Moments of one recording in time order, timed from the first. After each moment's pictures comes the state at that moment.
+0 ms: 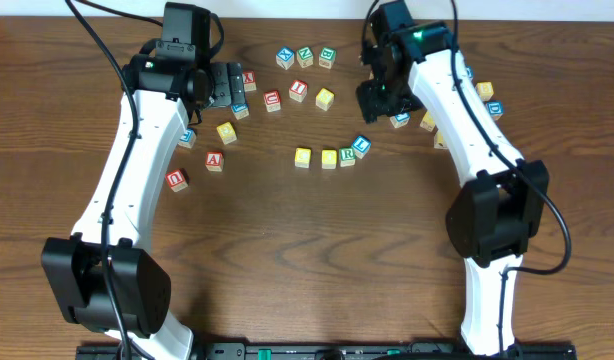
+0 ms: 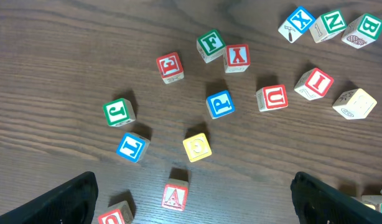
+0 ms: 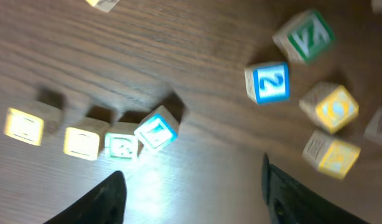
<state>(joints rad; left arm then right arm) -0.14 1.78 1.67 -0.91 -0.11 -0.22 0.32 2.21 2.13 -1.29 -0.01 0.10</state>
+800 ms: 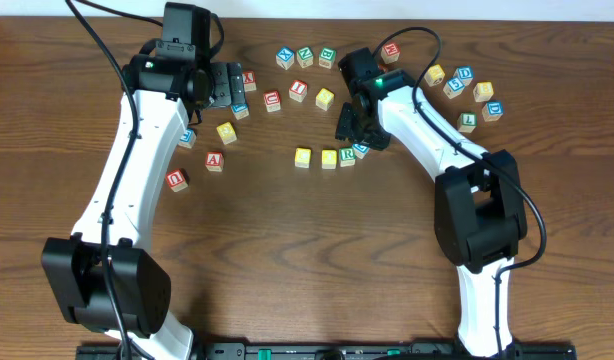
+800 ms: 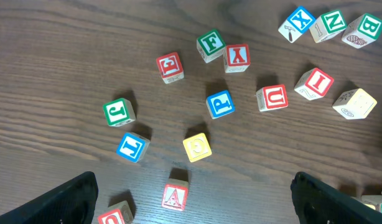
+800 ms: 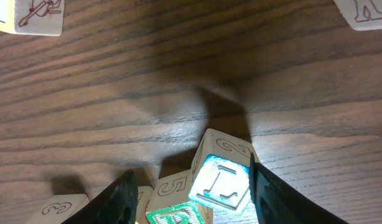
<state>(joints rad) -0.14 1.78 1.67 -0.91 -0.11 -0.22 0.41 2.21 1.76 -0.91 0.00 0.69</state>
